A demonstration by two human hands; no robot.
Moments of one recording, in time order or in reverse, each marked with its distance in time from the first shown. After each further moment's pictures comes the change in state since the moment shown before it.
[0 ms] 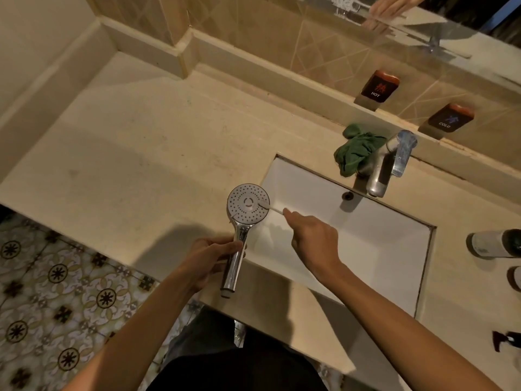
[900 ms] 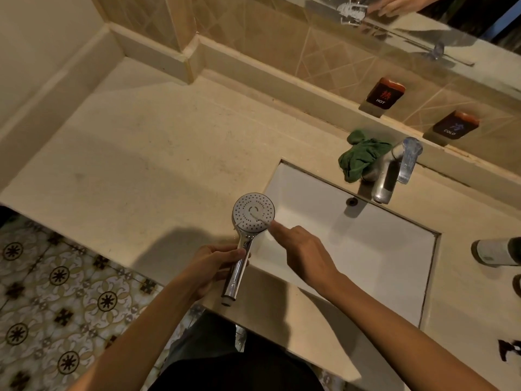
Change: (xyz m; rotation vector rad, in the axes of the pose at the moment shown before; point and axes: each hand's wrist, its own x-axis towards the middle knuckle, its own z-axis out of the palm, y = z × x) left_hand 0.001 -0.006 -0.010 -0.001 -0.029 -0.050; right_hand -0.008 -0.003 0.017 0.207 -0.058 -0.272
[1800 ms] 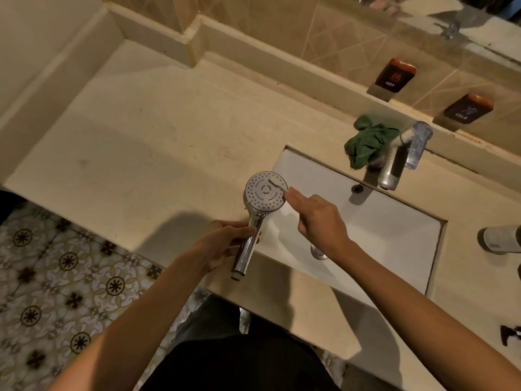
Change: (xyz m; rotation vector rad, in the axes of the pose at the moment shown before) left_hand 0.012 0.019 0.010 0.008 -0.017 -0.029; right_hand 0.024 0.023 -0.019 -0.077 0.058 0.010
